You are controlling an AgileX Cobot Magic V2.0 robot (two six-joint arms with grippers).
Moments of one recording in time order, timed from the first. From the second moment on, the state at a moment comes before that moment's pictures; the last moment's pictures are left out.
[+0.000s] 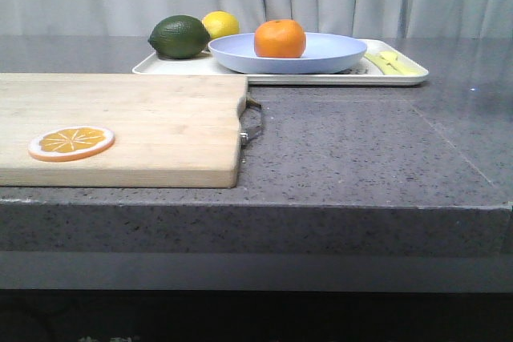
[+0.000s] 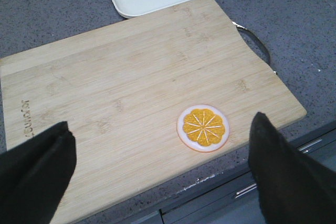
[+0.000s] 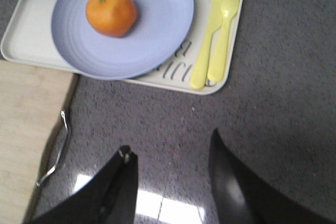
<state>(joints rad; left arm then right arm) -0.53 0.73 -0.87 0.08 0.81 -0.07 0.04 1.48 -1.81 0.23 1.25 -0.03</state>
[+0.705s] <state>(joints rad) -0.53 0.73 -0.87 0.08 0.81 -0.07 0.04 0.60 -0.80 0.20 0.95 -0.21</state>
